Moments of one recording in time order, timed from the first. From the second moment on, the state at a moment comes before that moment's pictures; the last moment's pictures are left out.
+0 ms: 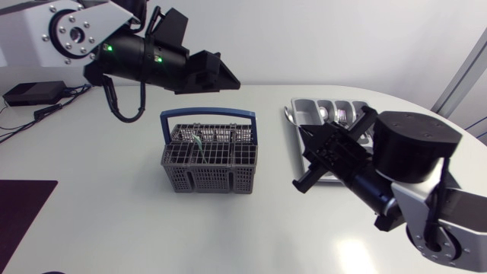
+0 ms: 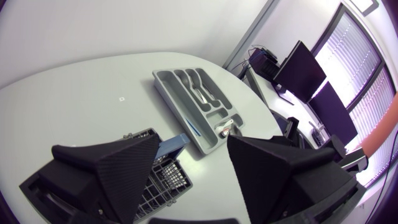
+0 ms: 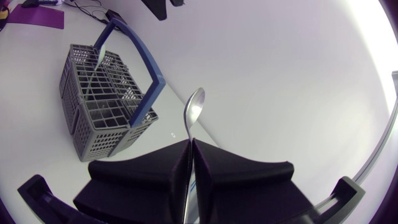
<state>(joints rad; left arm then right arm) -0.41 1.58 1.38 -0.43 0.51 -0.15 0.61 1.16 0.45 0.50 0.26 -0.70</state>
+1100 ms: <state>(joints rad) -0.32 1.50 1.34 -0.76 0.51 0.31 -0.19 0.95 0.19 0.40 -0.57 -1.26</state>
